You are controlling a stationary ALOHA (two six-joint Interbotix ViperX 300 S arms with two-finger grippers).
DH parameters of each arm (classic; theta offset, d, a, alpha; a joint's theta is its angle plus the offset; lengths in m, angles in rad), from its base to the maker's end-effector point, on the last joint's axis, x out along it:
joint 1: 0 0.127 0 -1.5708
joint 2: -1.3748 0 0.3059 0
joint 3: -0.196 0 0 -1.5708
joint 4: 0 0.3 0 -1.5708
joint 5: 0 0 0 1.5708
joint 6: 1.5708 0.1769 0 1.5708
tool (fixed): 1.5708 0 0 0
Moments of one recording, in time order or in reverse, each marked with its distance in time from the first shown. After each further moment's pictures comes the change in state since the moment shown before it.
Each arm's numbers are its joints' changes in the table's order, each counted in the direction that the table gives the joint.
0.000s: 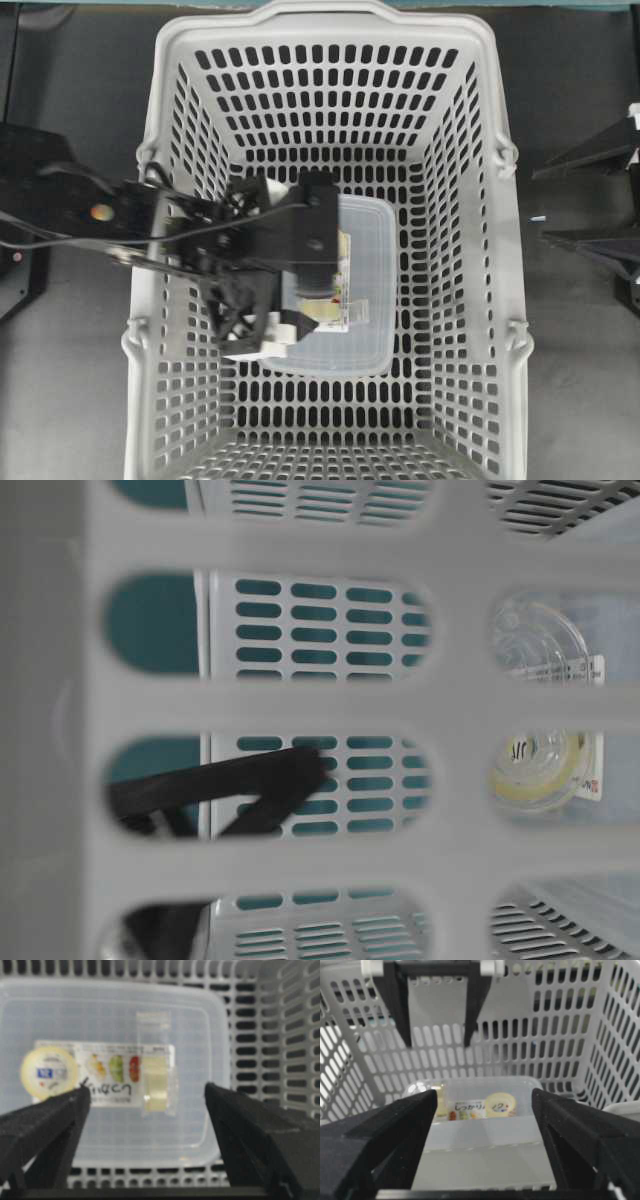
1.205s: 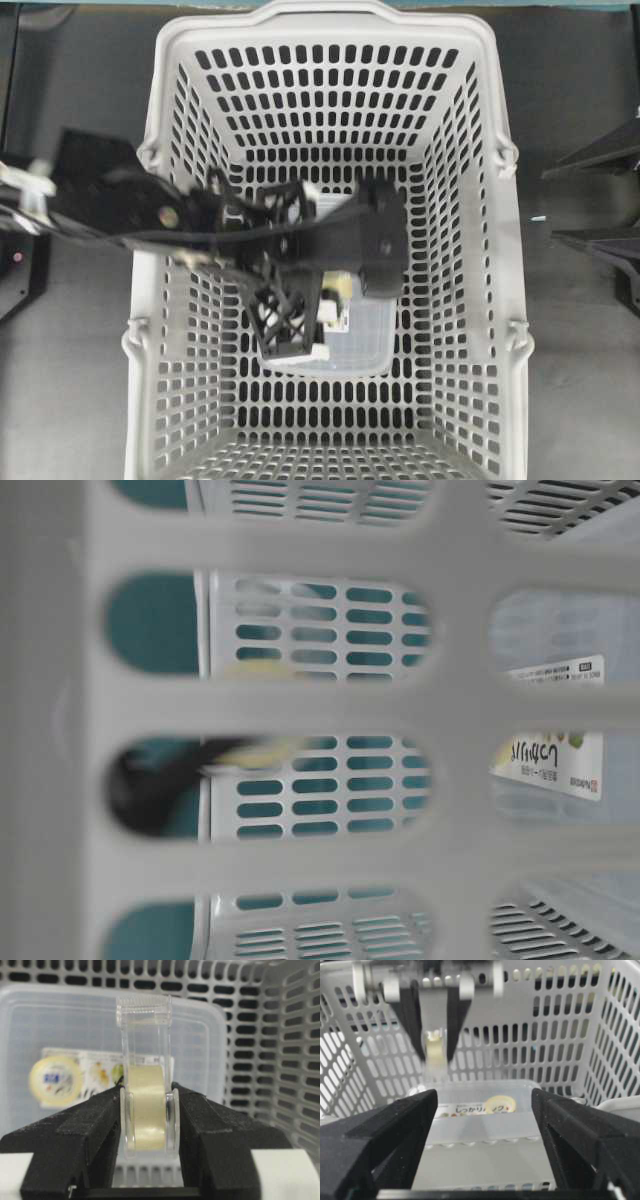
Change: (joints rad) left arm 0.008 0.101 -0.295 0.000 -0.295 -0.017; right arm 0.002 -0.046 0.026 0.002 0.009 0.003
